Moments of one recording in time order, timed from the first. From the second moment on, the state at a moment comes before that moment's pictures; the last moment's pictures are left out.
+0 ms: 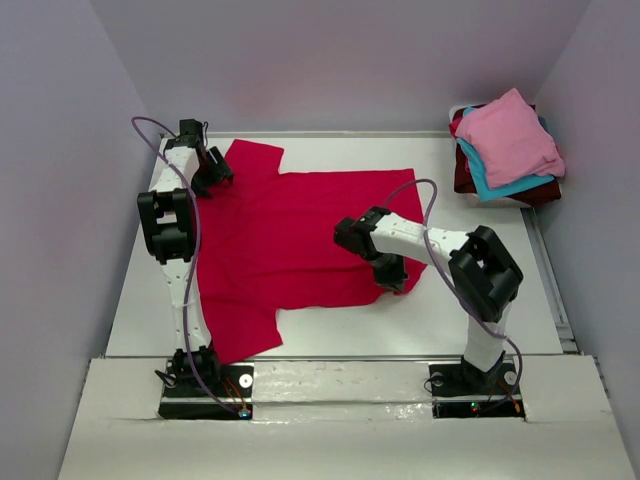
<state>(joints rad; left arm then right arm) 0.10 2.39 2.08 -0.80 0.06 -0.46 0.81 1.88 1.38 -1.33 0.47 0.94</state>
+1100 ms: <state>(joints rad) 0.10 2.39 2.08 -0.80 0.06 -0.46 0.81 1.79 1.21 -1.33 0.38 1.03</state>
